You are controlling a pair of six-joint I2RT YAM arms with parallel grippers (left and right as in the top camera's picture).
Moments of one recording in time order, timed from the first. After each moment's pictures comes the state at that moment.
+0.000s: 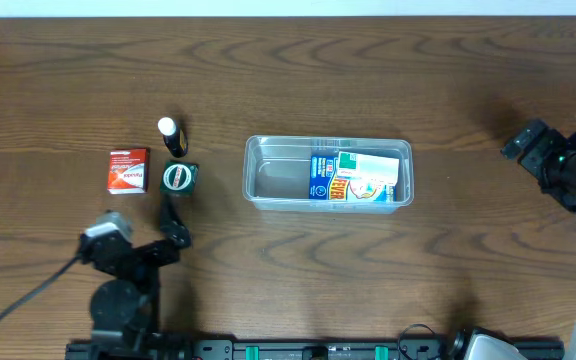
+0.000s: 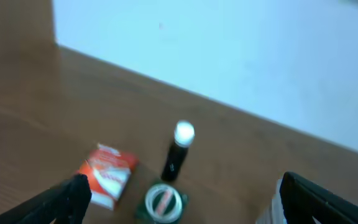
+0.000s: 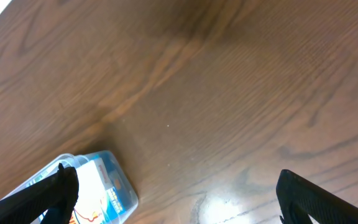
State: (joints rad) left arm -0.10 0.13 0.35 -0.37 -0.26 -0.33; right arm -0.34 1.30 1.28 -1.03 -0.11 0.42
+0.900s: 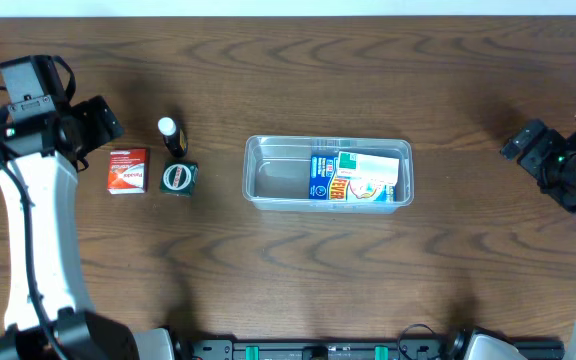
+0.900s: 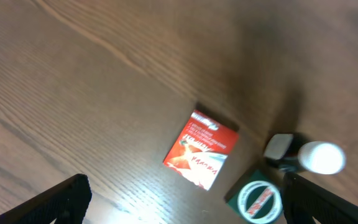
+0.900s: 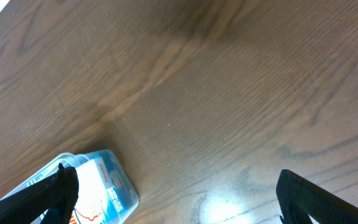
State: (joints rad) left arm 0.30 1.52 1.40 -0.92 -0.15 -0.21; right arm -0.34 1.30 1.28 -1.03 -0.11 0.42
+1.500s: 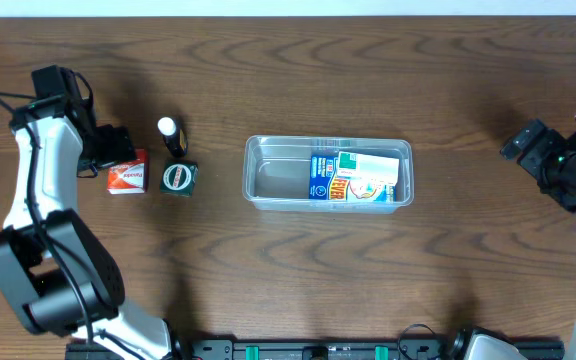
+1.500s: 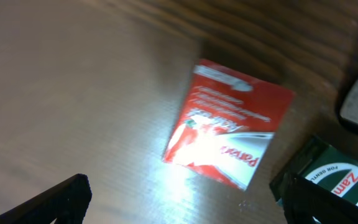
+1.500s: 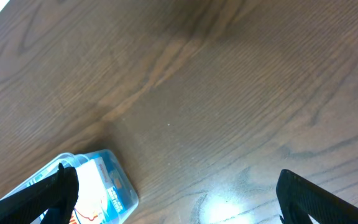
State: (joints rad) left arm 0.33 1.81 1.40 -0.94 -0.10 -0.01; right arm -0.34 1.30 1.28 -1.03 -0.11 0.42
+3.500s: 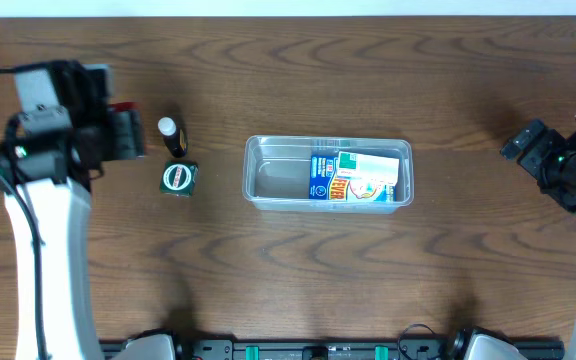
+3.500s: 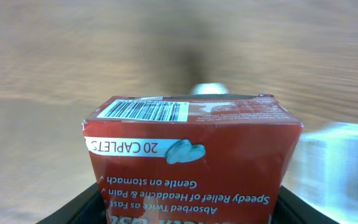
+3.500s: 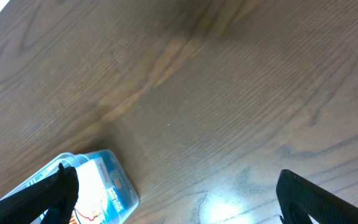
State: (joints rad) left arm 0.17 1.35 1.40 -1.00 0.08 0.07; right arm -0.34 1.30 1.28 -1.03 -0.11 0.42
